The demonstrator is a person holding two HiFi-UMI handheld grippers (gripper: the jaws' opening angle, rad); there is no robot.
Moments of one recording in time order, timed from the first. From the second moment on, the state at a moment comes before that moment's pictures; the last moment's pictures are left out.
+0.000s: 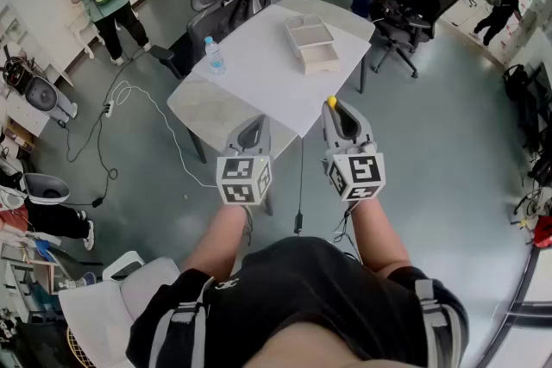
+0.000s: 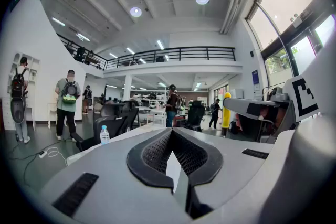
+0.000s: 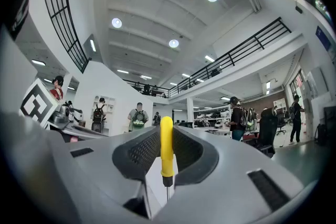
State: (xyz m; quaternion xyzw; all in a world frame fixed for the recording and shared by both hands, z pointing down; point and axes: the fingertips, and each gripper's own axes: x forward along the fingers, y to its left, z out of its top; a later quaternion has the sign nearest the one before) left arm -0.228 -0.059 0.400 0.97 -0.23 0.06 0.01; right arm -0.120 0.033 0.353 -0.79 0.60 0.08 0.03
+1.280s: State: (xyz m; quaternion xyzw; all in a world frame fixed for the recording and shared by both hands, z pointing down) left arm -0.122 -0.004 0.414 0.97 -0.24 0.07 0.02; right arm -0.016 0.080 0.364 -0.78 0.62 0.08 0.03
